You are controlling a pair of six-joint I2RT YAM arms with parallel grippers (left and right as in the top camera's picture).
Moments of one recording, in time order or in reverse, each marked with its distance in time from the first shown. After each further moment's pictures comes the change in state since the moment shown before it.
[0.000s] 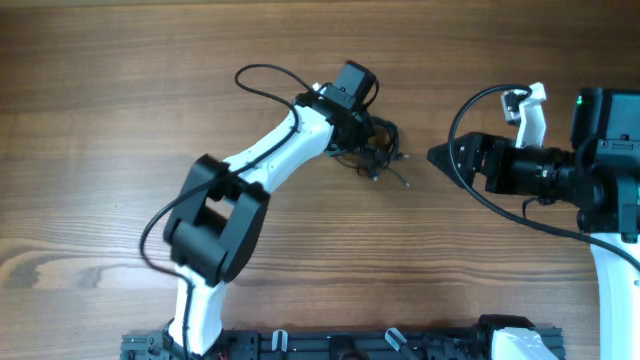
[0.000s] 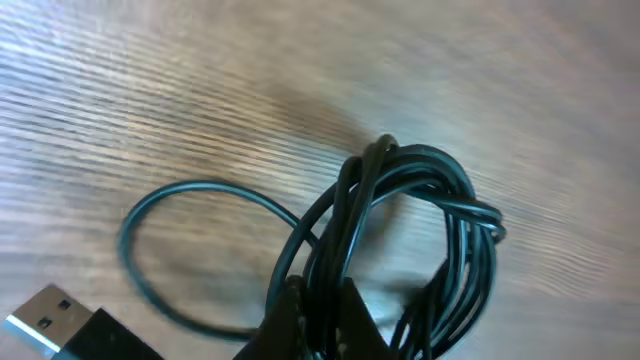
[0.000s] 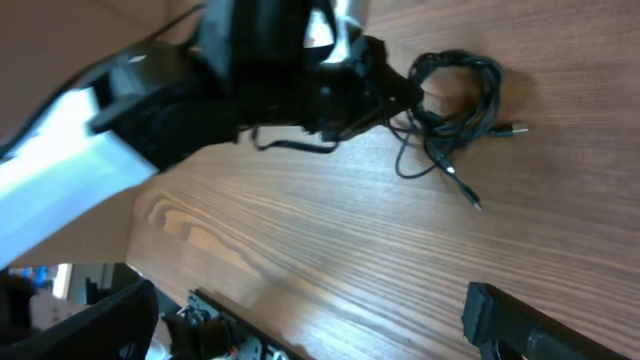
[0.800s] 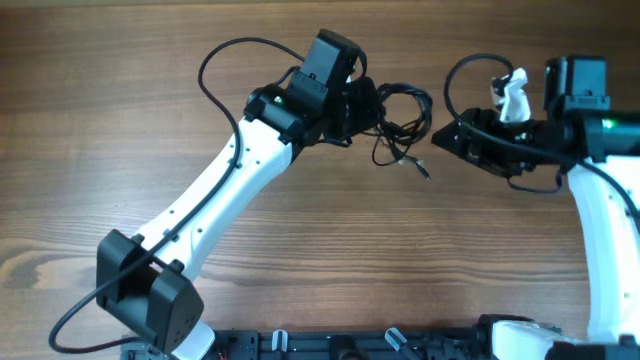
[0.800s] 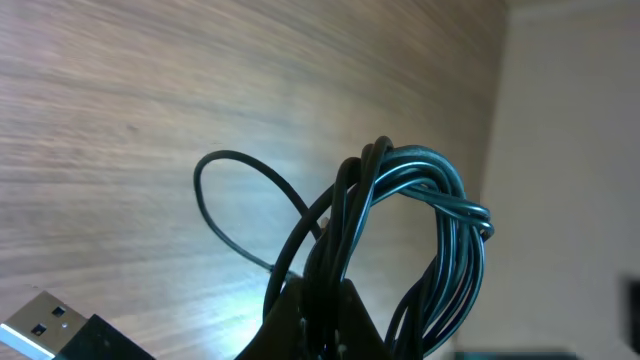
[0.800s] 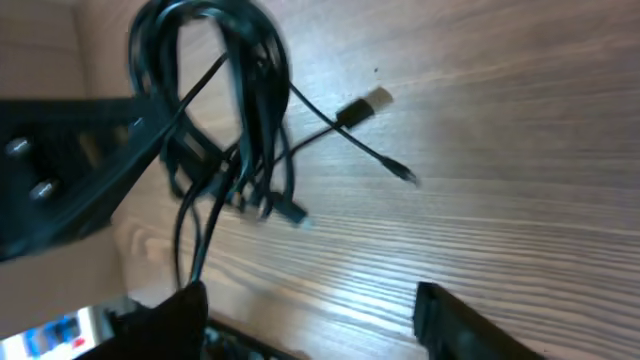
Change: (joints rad) left arm 0.000 -0.353 0.000 -0.049 0.223 0.008; right arm 0.000 0.243 0.000 0.040 0.072 0.121
